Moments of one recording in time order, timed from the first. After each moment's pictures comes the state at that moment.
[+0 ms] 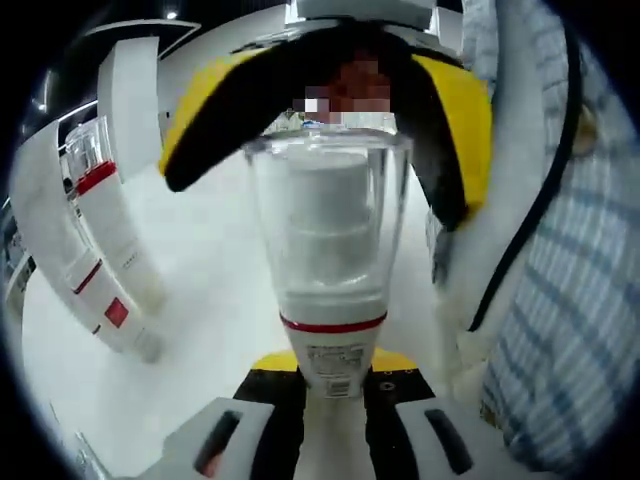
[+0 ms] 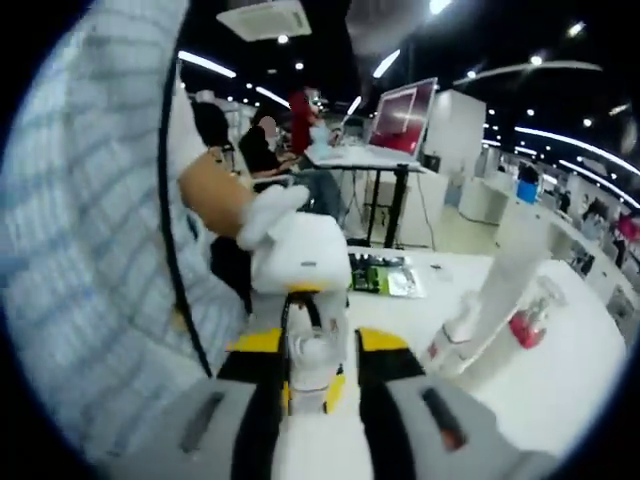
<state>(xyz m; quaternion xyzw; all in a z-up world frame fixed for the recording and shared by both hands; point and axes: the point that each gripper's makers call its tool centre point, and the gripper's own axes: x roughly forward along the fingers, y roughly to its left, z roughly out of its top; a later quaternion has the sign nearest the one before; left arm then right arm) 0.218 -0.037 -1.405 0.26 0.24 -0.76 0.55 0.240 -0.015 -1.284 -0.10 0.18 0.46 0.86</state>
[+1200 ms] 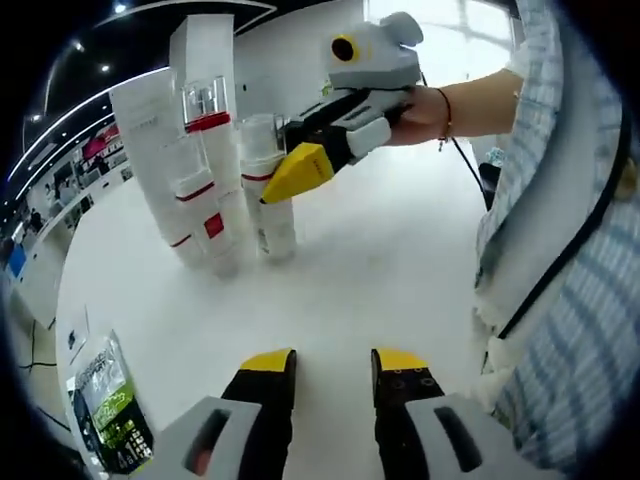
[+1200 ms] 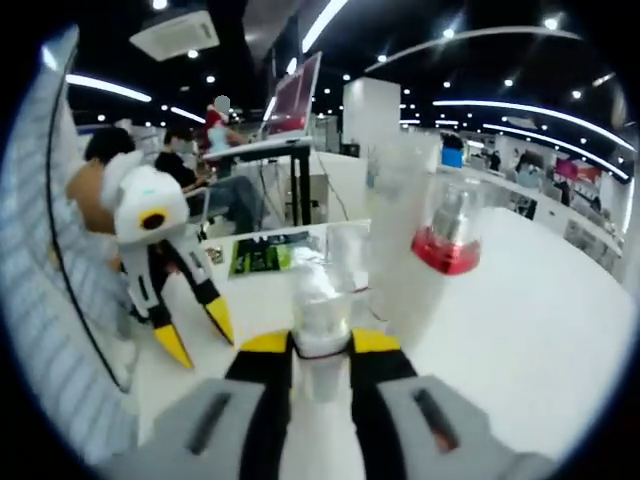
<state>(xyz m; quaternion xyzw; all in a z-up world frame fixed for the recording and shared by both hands) 0.261 0.016 -1.403 0.24 0.29 -0.64 0.67 0.331 -0.076 -1.329 -0.08 0.20 0.33 0.92</state>
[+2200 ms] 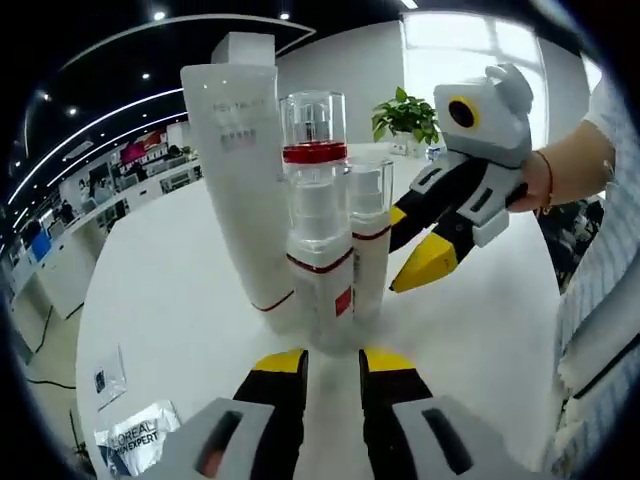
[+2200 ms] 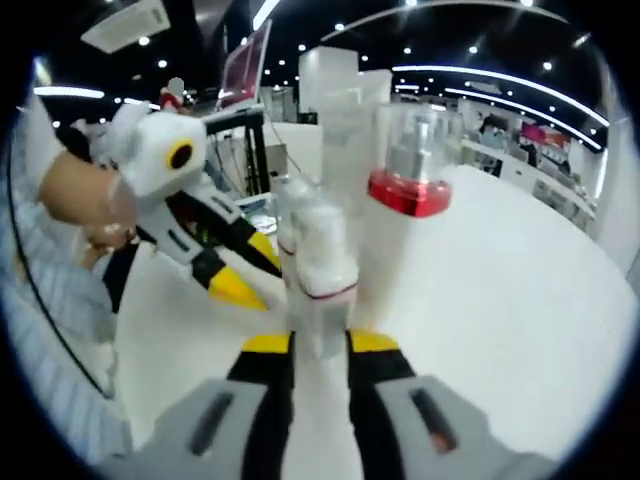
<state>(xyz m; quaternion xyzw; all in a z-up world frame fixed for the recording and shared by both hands) 0.355 -0.044 -1.381 0.19 0.24 -0.60 0.74 0.332 -0.097 -1.360 -0.07 0.28 0.24 0.93</state>
